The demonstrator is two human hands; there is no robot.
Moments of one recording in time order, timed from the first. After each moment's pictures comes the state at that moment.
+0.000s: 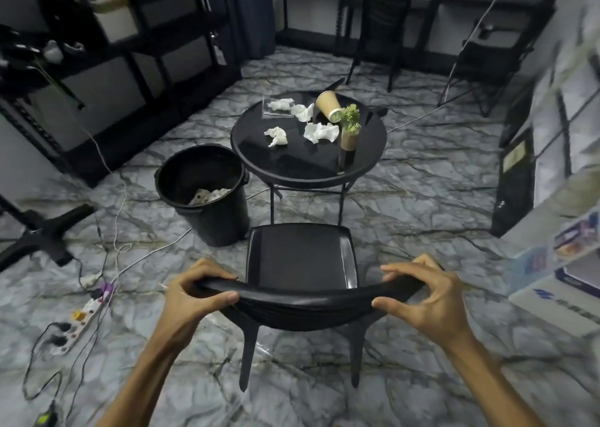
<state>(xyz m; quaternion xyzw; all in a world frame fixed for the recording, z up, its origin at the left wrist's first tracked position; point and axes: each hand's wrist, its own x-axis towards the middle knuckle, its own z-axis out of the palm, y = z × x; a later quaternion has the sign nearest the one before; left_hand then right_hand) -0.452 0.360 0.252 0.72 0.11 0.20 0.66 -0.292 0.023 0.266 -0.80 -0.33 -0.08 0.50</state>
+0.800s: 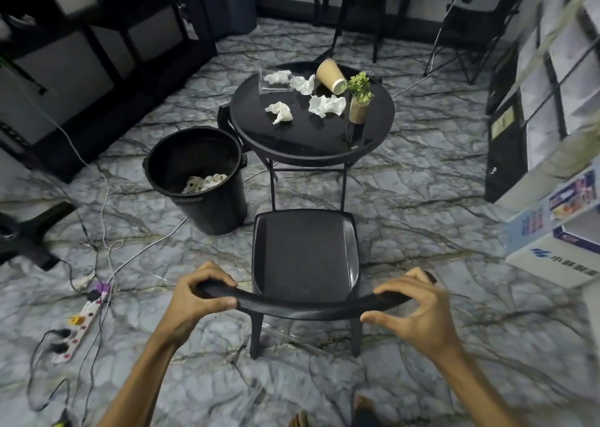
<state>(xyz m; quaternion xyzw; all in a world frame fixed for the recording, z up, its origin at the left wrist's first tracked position) -0.469 0.466 0.184 0.74 0.10 0.08 0.66 -0.365 0.103 0.210 -0.85 -0.28 -0.07 0.44</state>
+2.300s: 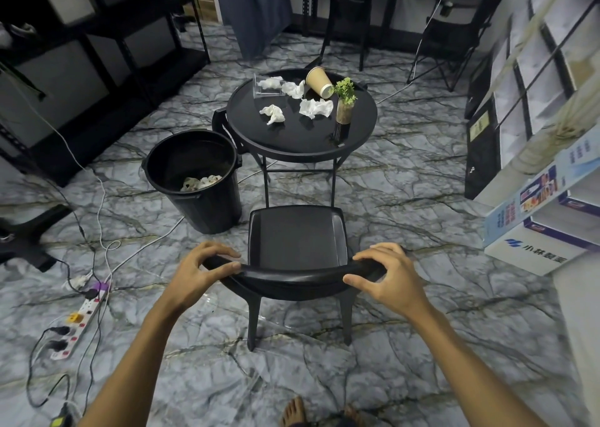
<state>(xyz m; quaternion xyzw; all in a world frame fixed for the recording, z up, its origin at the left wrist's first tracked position) -0.492 0.459 0.224 0.84 0.13 0.02 0.52 -0.384 0.103 0.225 -0.90 -0.23 0.00 0.37</state>
